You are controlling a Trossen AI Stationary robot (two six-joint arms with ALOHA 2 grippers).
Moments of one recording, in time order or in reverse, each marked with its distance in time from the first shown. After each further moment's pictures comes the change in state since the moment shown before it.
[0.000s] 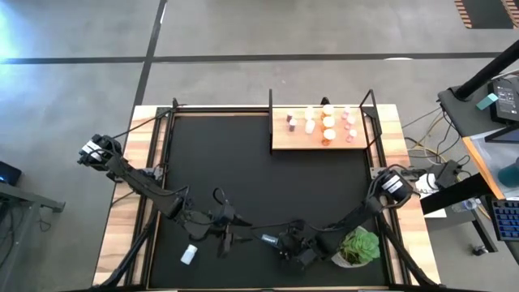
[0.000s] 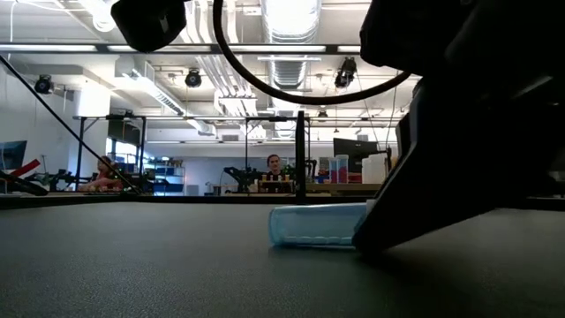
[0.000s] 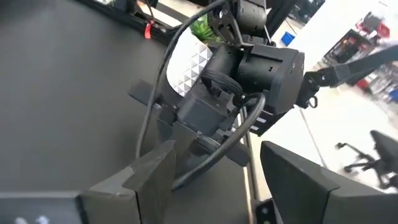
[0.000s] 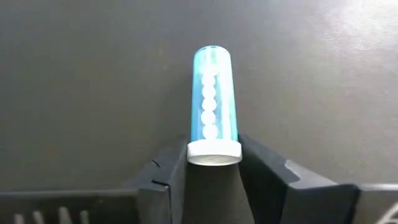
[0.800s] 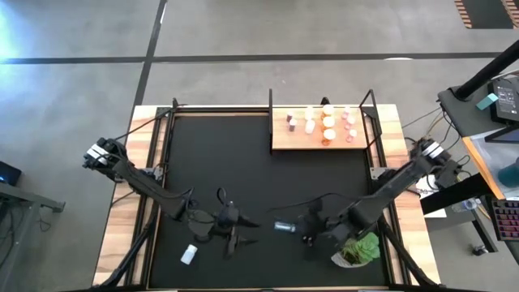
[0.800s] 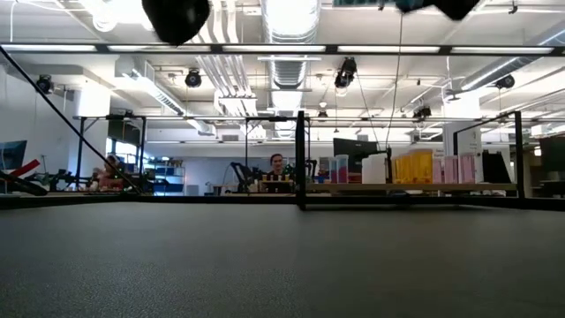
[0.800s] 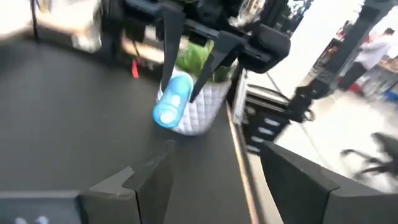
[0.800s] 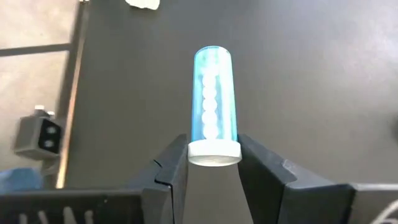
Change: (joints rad) left arm 0.025 0.079 0.014 0.192 0.003 0.161; right arm -0.002 -0.502 -0.002 -0.359 -0.065 -0.157
